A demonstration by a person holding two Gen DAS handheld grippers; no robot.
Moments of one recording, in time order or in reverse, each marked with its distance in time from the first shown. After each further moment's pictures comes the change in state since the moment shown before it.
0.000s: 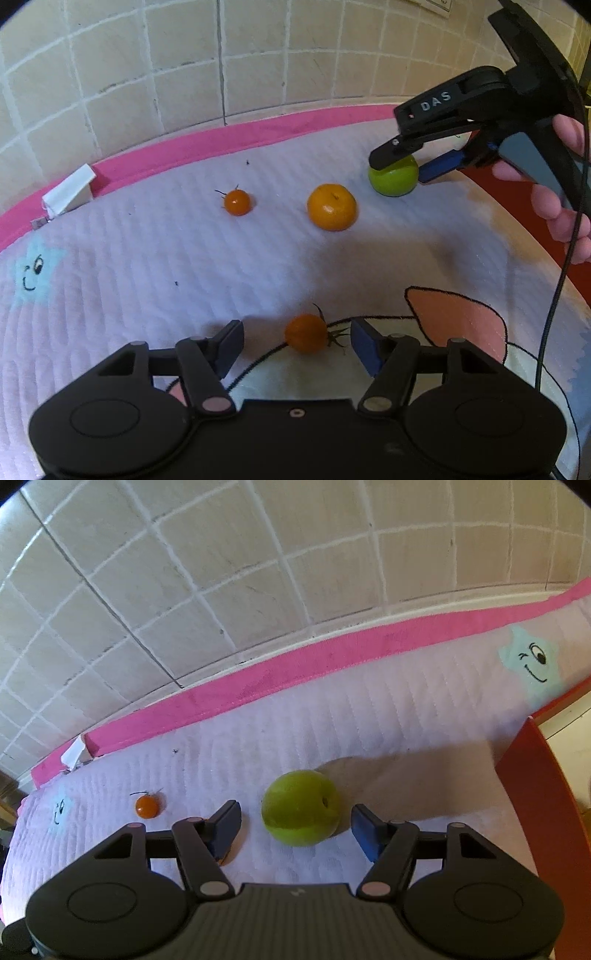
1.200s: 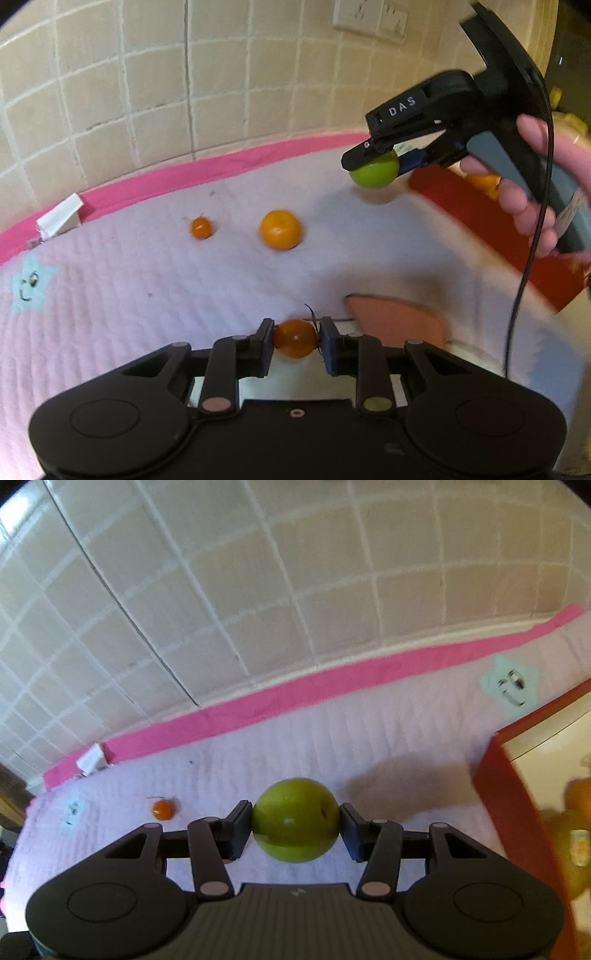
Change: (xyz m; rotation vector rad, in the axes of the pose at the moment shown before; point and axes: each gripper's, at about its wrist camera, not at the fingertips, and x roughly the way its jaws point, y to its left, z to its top) left arm -0.041 -0.022 -0.009 0.012 -0.116 -0.092; right arm -0.063 0.002 -0.011 -0.040 -0.135 0.016
